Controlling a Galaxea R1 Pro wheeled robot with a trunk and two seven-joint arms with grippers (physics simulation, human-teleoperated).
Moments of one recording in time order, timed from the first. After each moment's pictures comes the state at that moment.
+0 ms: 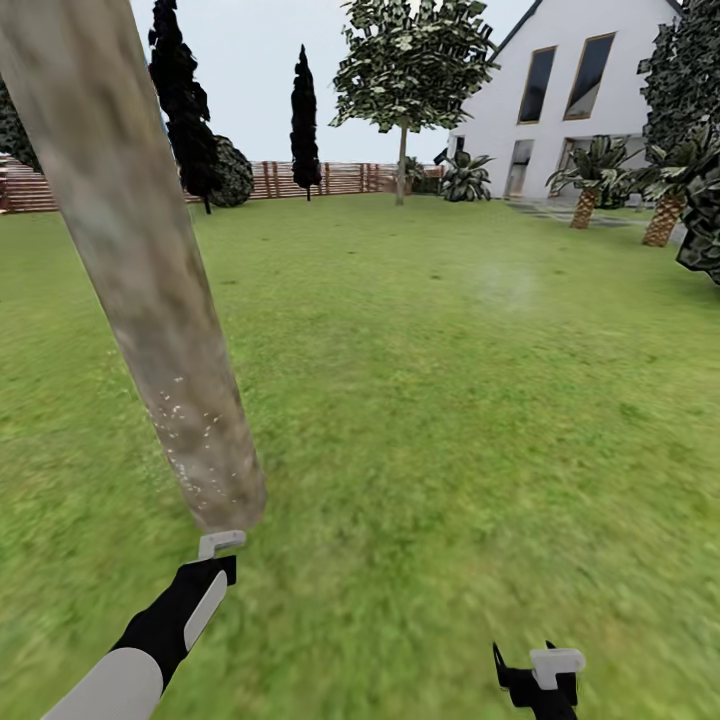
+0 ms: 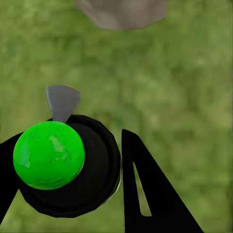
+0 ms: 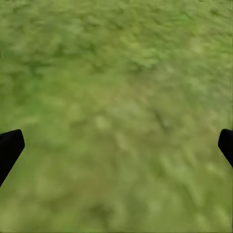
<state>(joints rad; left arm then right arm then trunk) -0.58 0.05 -0.09 -0.63 0.28 0.42 0.40 -0.38 -0.07 -0.42 -0.17 0.44 -0.67 0.00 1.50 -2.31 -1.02</state>
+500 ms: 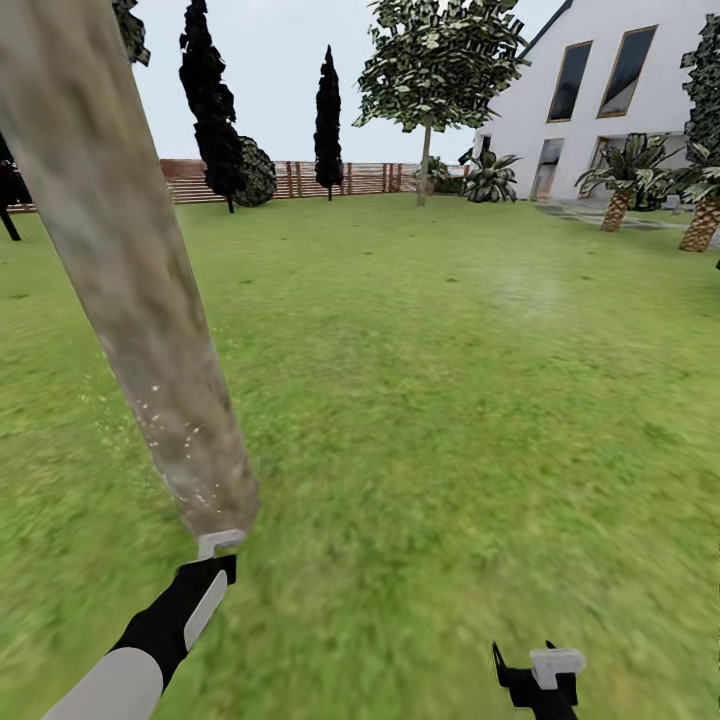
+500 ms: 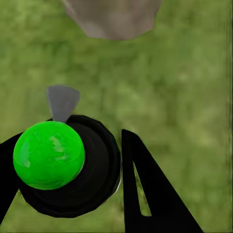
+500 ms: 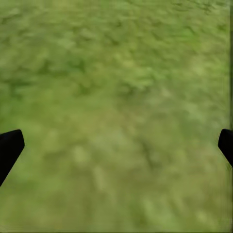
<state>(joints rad) -0.58 0.05 -0.09 -0.64 0.28 0.41 0.40 -0.38 -0.07 -0.42 -0.17 0.44 -0.67 0.00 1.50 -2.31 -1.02</state>
